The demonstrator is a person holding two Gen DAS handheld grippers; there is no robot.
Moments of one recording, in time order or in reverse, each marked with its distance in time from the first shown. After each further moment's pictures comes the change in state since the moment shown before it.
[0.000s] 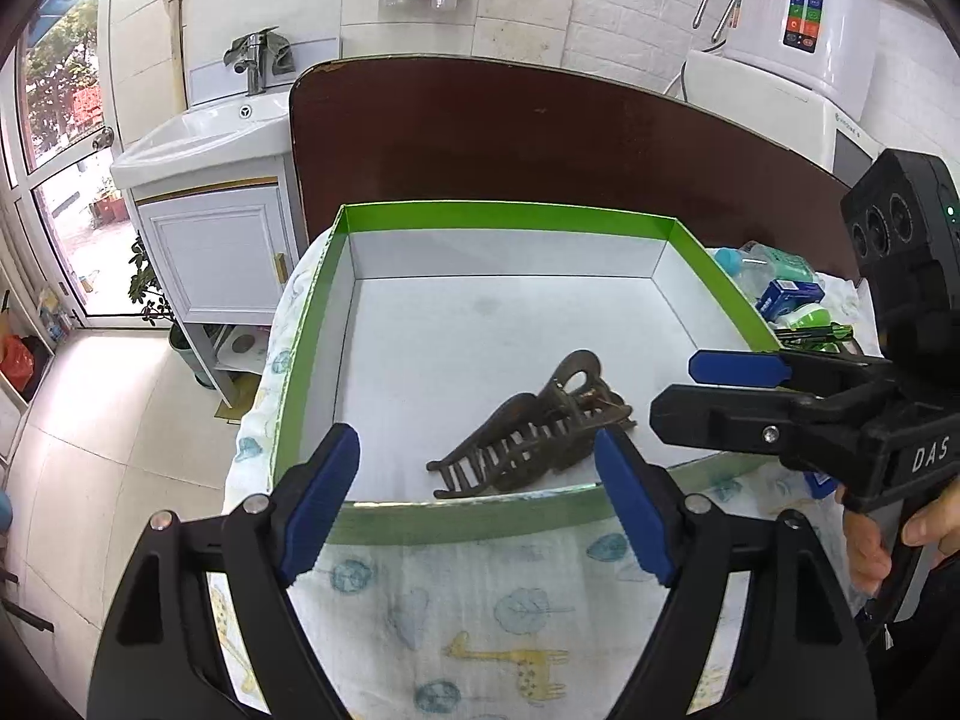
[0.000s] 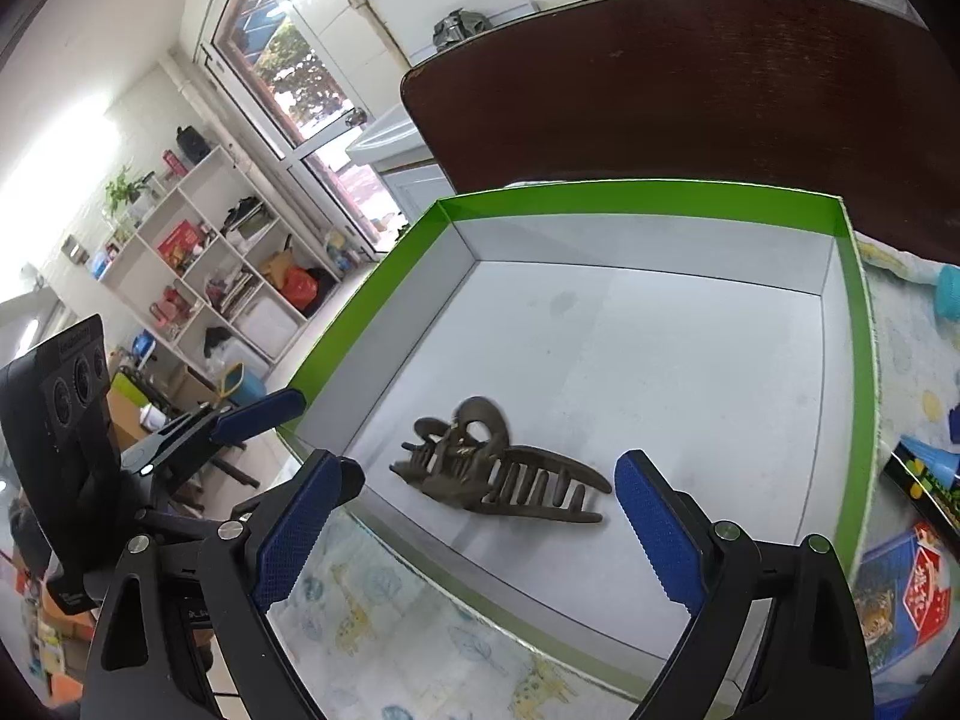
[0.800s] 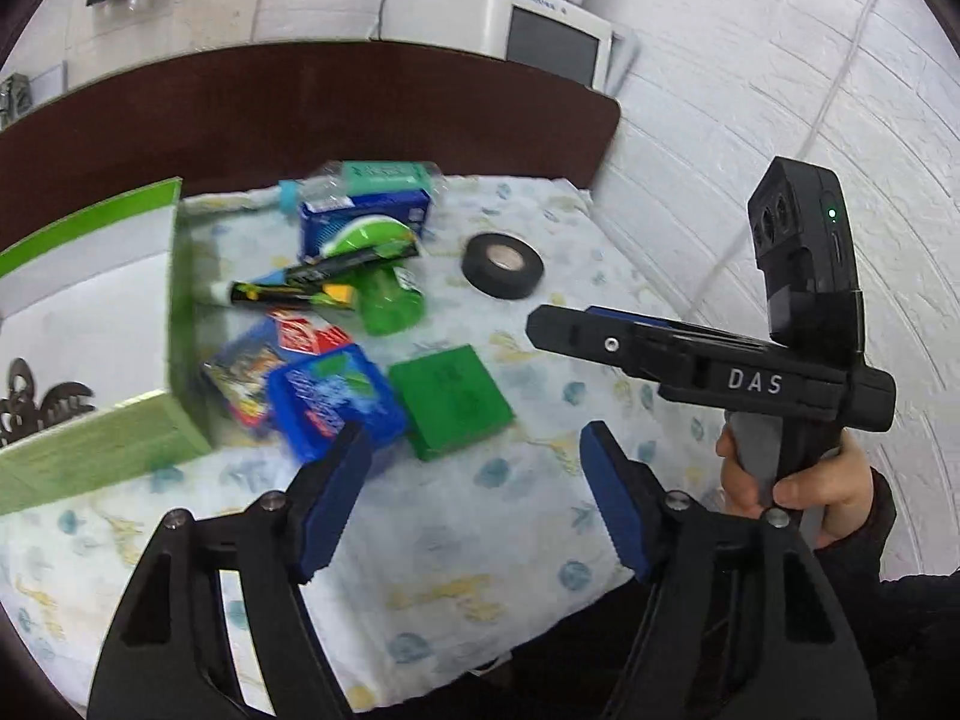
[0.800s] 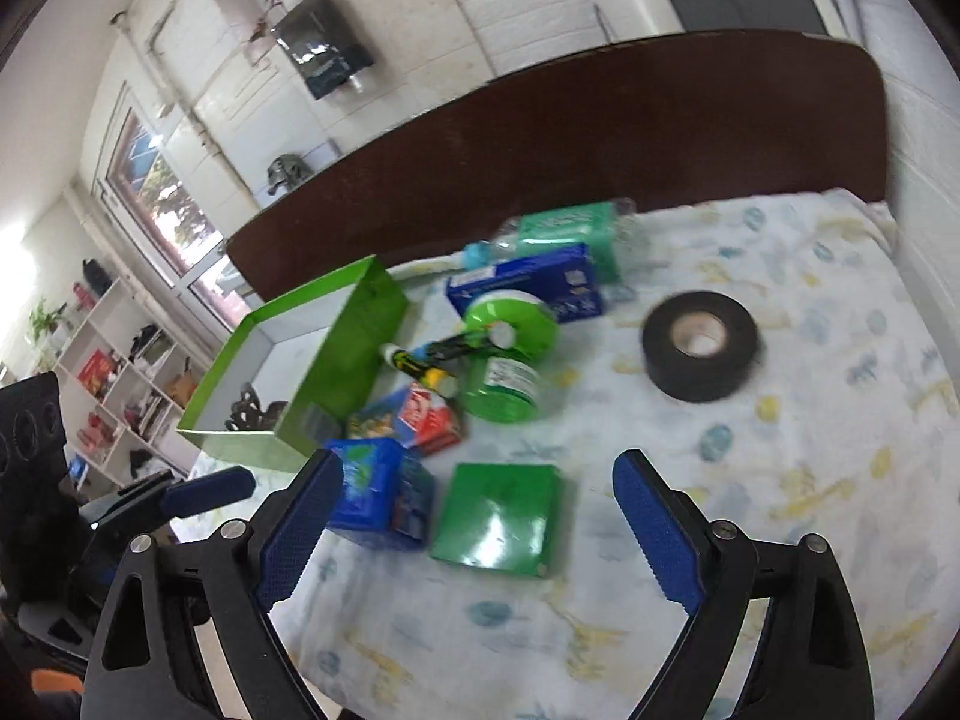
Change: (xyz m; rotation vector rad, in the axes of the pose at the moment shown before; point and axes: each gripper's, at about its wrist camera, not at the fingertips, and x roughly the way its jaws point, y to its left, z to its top) left arm -0.005 -0.282 -0.027 0.180 0.154 -0.448; right arm -0.229 -0.162 -0.118 0.243 -0.234 -0.251
